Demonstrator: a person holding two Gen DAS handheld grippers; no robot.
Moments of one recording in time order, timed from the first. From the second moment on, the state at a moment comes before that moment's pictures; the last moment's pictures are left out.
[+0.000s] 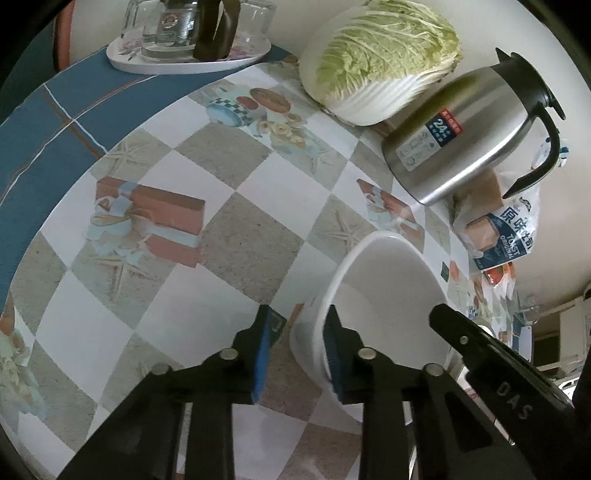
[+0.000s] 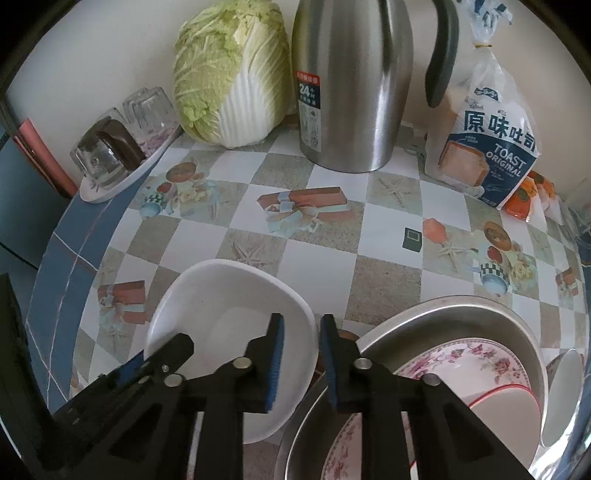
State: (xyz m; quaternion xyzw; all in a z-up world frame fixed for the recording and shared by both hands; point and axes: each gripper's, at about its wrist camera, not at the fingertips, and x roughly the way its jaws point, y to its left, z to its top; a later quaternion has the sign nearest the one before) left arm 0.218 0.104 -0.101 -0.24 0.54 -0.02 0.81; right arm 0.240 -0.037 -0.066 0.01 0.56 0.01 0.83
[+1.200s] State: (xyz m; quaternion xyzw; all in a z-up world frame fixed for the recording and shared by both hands) left arm 0.202 0.115 -0.044 -0.21 0.49 -0.02 0.84; right arm 0.214 -0.029 -0.037 0.02 0.53 0.04 0.85
